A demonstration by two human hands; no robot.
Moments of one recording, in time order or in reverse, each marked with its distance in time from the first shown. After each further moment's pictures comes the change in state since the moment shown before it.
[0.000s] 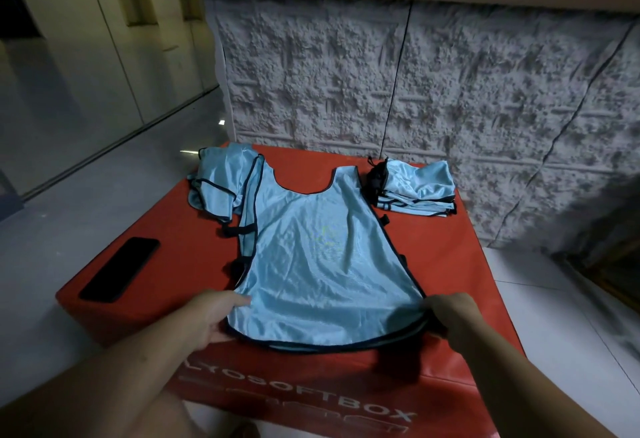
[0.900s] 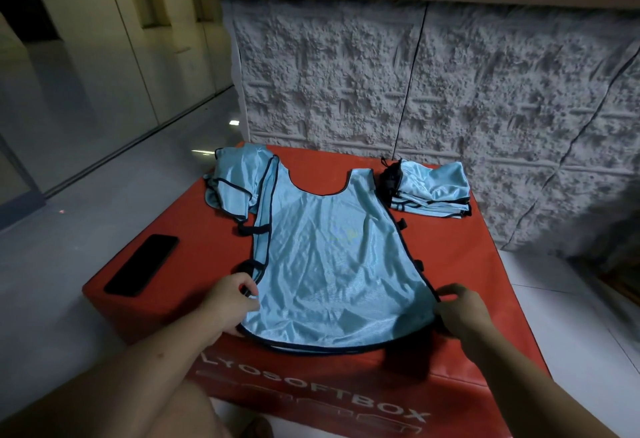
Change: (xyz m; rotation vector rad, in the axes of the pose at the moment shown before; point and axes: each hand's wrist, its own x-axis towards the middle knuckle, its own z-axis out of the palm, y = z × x) left_hand -0.012 0.000 -0.013 0.389 0.140 0.356; right_hand -0.021 0.002 0.006 -0.204 0.032 -0.258
